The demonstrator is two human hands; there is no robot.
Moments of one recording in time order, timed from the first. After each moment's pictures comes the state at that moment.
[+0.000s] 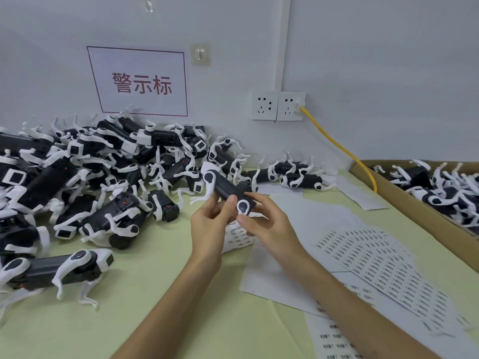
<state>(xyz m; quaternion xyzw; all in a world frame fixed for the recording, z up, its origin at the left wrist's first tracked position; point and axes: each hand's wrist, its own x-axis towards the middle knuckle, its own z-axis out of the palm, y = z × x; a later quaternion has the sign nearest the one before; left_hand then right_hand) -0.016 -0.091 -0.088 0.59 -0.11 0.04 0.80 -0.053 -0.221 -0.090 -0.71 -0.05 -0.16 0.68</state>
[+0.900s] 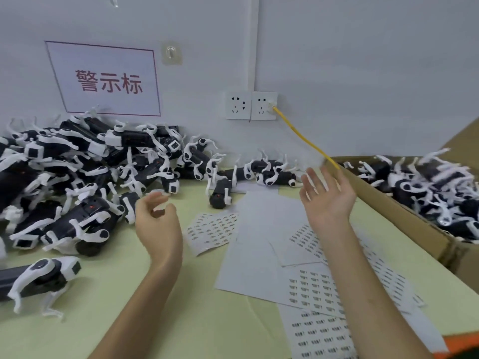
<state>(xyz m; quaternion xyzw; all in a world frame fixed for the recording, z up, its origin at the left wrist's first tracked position) 0.001 -0.073 -0.089 0.63 0.06 0.26 0.73 -0.061 -0.346 -0.054 -0.28 0.10 -0.30 0.91</state>
